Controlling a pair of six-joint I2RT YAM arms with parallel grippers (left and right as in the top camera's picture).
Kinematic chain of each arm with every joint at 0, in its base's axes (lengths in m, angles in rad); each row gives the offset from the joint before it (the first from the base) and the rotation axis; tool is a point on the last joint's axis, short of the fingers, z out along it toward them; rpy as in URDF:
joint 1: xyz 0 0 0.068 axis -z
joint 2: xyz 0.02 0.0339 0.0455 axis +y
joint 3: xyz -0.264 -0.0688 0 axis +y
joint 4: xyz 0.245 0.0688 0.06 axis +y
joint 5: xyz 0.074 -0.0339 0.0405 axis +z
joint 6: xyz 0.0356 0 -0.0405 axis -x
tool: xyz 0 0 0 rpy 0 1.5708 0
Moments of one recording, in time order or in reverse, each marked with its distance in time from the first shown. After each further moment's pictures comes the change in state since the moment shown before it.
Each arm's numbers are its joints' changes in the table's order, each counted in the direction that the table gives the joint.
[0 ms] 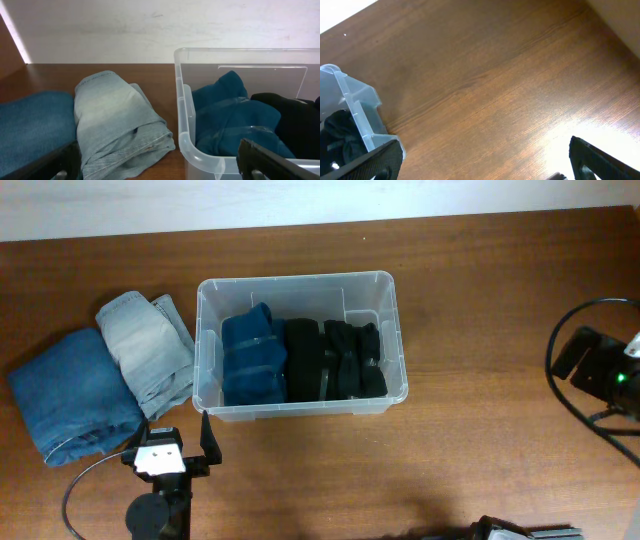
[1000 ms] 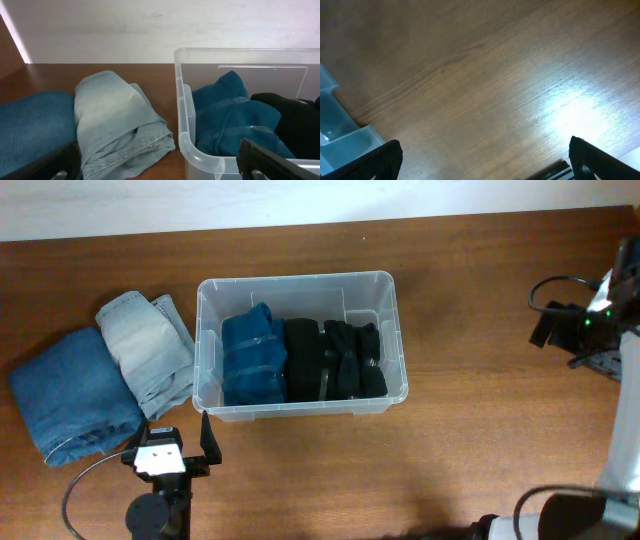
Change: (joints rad) left arm 0.000 0.000 0.000 0.000 0.000 0.000; right arm 0.000 0.386 0.000 0.000 0.000 0.000
